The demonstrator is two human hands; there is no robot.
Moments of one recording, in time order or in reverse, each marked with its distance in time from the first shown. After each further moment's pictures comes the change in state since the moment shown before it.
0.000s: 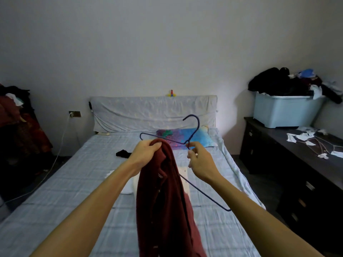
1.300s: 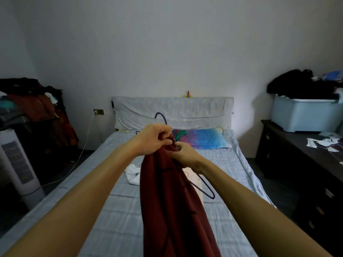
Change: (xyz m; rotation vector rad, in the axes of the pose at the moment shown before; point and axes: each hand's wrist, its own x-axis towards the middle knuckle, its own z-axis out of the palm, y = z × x) left_hand -0.087 0.080 -0.053 0.772 -0.085 0.610; right_hand -0.038 -0.096 0.025 0.368 -0.521 0.054
